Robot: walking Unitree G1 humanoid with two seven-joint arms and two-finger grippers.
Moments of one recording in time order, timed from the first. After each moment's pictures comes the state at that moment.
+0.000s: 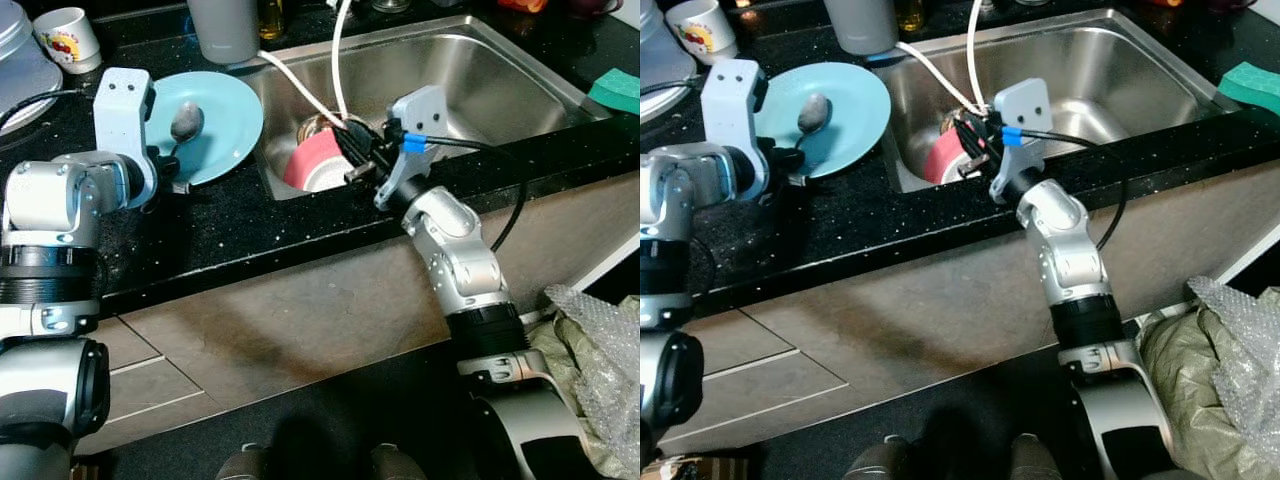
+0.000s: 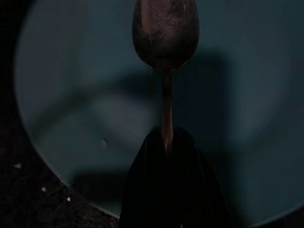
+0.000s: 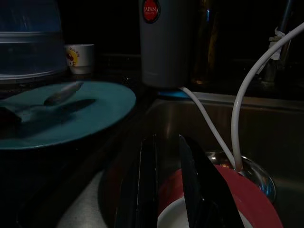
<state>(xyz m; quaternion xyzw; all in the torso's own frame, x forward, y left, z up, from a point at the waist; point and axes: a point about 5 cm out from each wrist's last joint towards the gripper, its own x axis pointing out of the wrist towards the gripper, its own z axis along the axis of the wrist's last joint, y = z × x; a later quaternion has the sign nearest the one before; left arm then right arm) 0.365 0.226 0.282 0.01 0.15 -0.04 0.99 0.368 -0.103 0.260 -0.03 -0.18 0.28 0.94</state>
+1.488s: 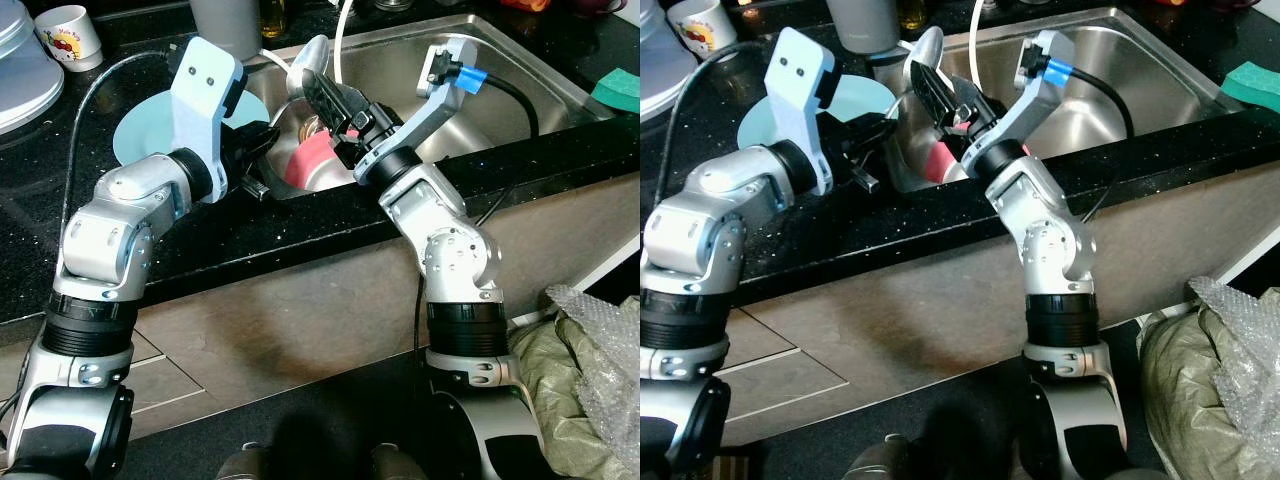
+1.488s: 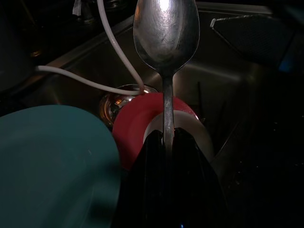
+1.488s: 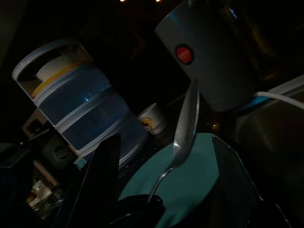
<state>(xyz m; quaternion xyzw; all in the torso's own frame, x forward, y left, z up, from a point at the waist) 0.337 0.140 0.299 0.10 -0.07 -0.30 0.95 0.344 -0.065 0.302 0.30 -0.13 0.35 0.88</state>
